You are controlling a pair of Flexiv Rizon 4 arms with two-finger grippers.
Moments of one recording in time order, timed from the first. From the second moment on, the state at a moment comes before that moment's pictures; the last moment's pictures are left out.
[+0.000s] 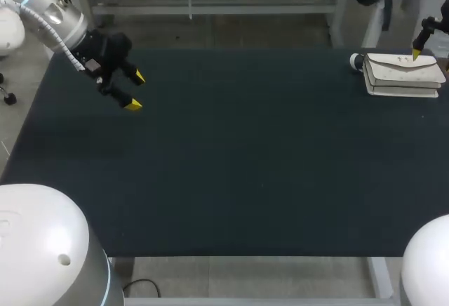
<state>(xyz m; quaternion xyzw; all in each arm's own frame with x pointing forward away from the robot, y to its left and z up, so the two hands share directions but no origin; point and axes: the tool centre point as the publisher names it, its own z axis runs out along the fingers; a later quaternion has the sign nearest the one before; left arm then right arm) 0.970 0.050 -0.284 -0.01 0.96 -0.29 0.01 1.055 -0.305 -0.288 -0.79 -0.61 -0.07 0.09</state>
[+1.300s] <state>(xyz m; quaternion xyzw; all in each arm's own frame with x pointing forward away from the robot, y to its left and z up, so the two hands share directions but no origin) 0.973 0.046 -0.288 0.00 0.96 -0.29 0.01 1.095 -0.376 -0.353 -0.80 -0.56 -0.16 0.15</state>
